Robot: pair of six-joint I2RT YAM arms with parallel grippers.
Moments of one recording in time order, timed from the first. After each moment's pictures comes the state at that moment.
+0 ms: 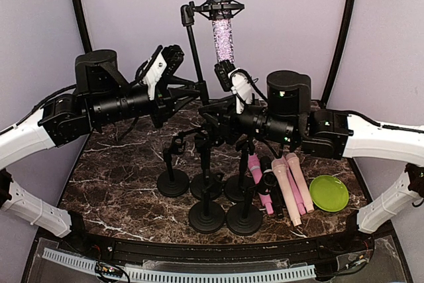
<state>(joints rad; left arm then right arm) -1.03 1.21 1.31 -0.22 -0.01 0.34 1.20 1.39 1.27 -0.03 0.17 0.09</state>
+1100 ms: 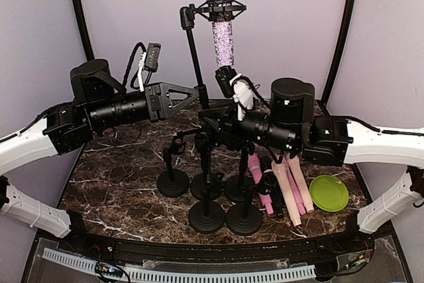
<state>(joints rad) -0.97 1.16 1.16 -0.02 0.22 -0.58 1.21 1.36 1.20 0.07 0.18 0.02</state>
